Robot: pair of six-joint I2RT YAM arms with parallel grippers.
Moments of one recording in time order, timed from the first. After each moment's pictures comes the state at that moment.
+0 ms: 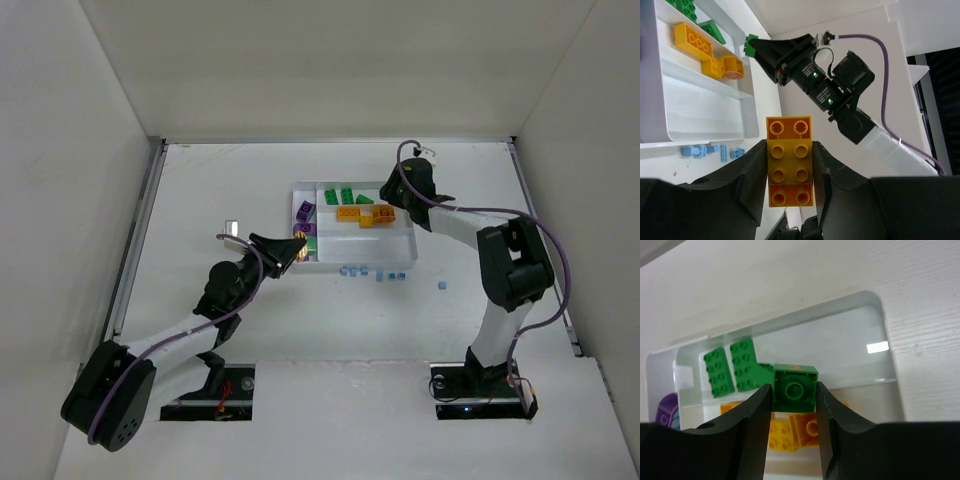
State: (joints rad) left arm -0.51 1.00 0.17 0.86 0.11 -1.31; right arm 0.35 1.82 1.15 0.14 0.17 0.61
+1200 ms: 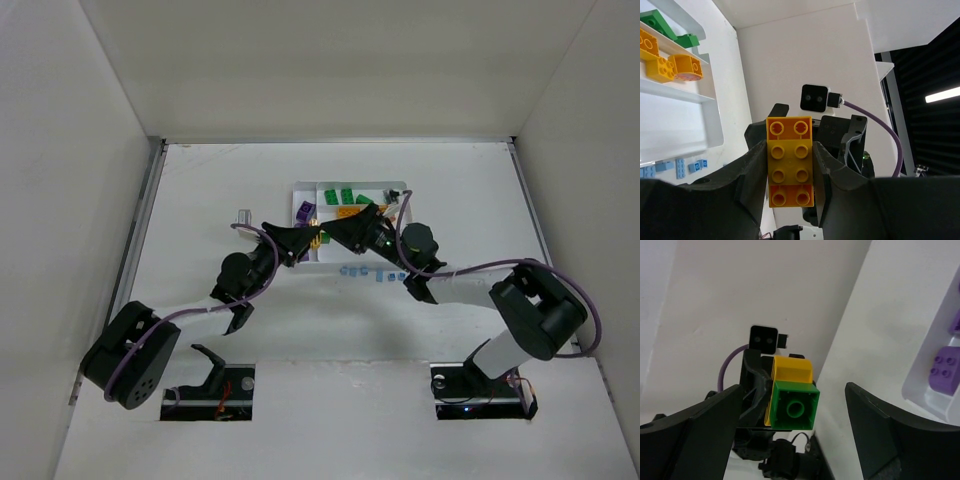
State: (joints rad) left arm -0.58 1.25 0.26 1.12 0.10 -1.41; right arm 0.67 1.52 0.60 1.04 -0.26 1.19
